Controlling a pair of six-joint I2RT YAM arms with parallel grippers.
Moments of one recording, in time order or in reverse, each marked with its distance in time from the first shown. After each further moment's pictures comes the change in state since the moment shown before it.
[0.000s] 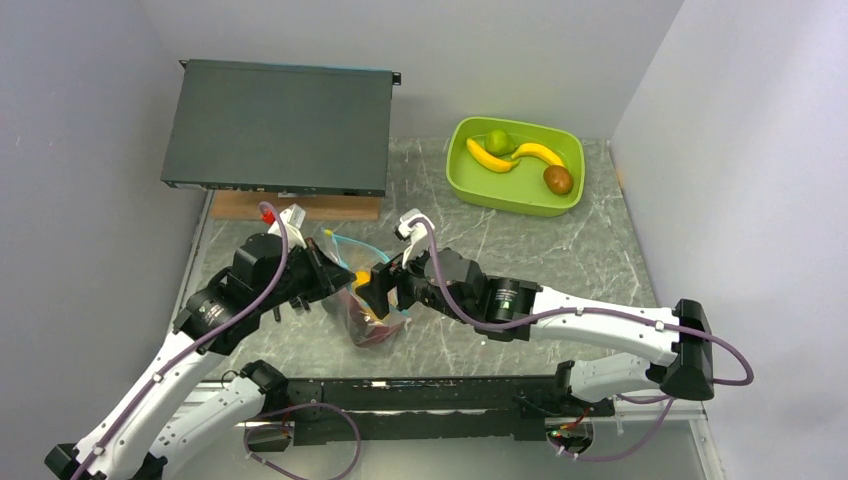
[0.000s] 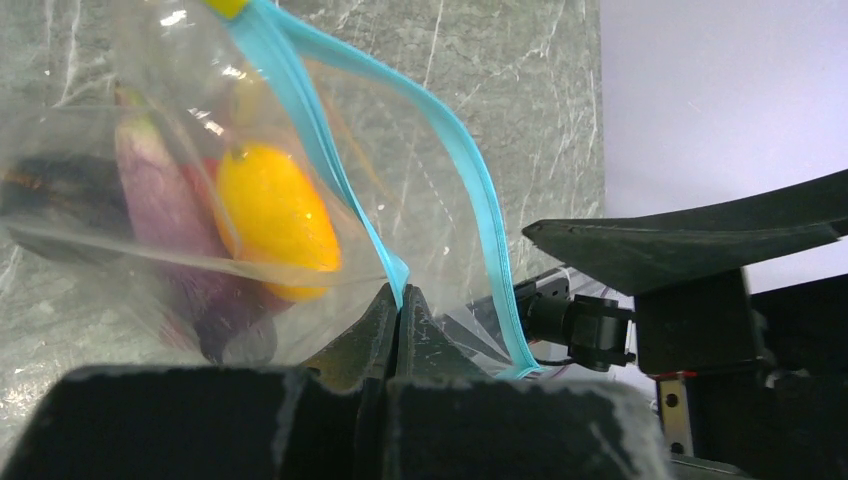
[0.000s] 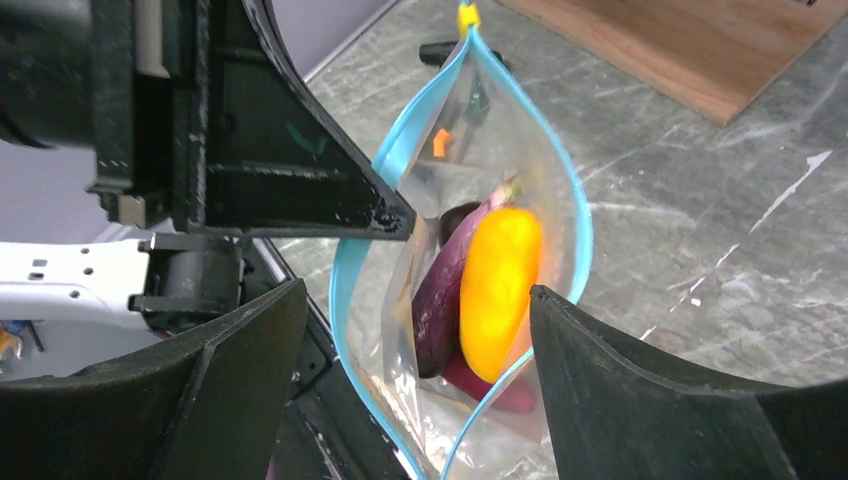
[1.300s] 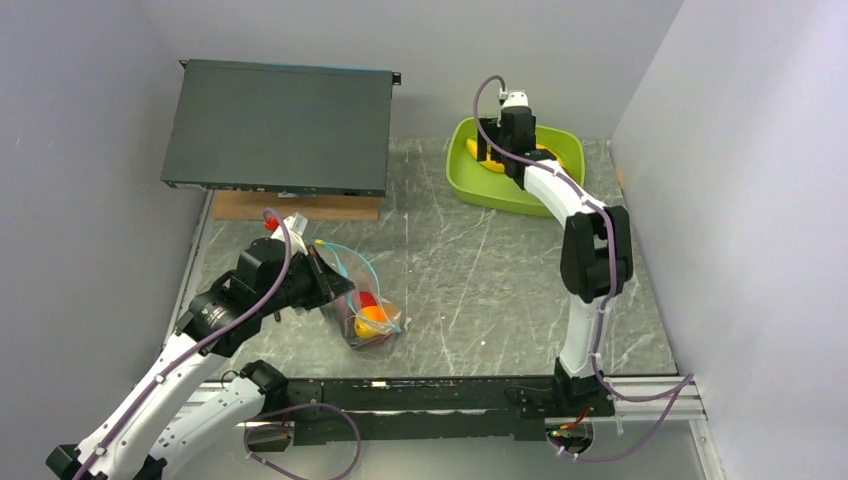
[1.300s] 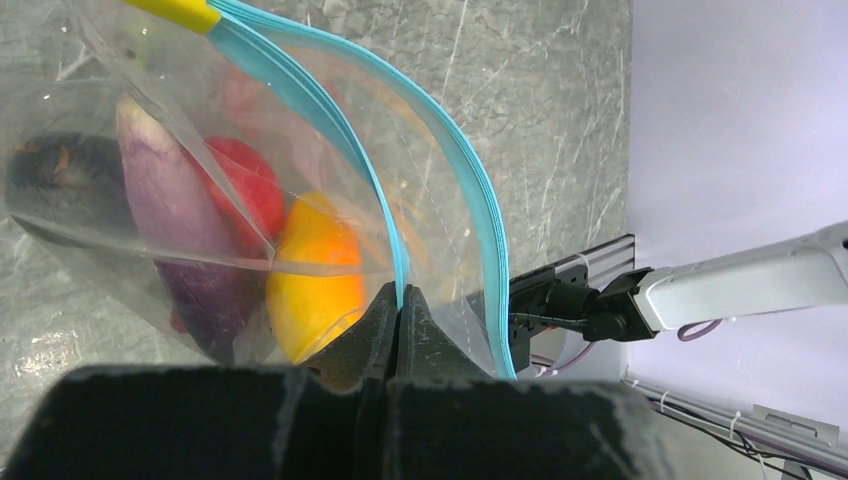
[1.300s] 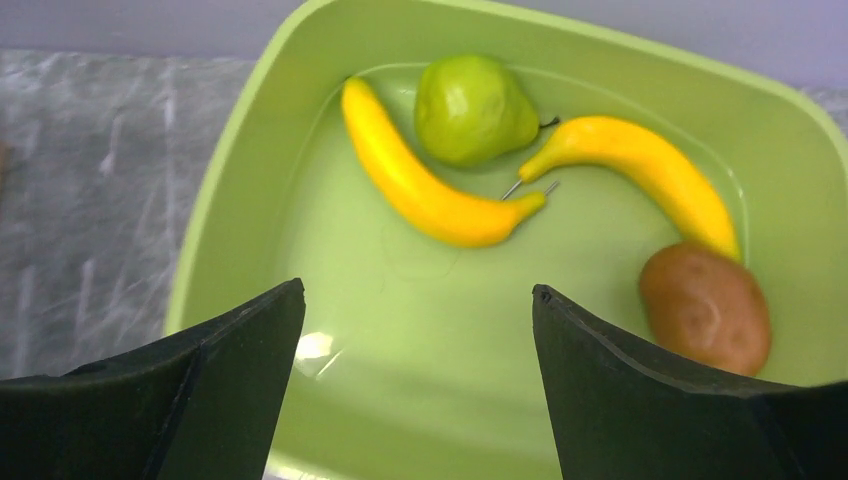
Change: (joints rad) left arm 0.000 -0.019 -0.039 -0.034 0.008 0.000; right arm -1.000 0.689 0.524 -0.017 -0.086 -0.309
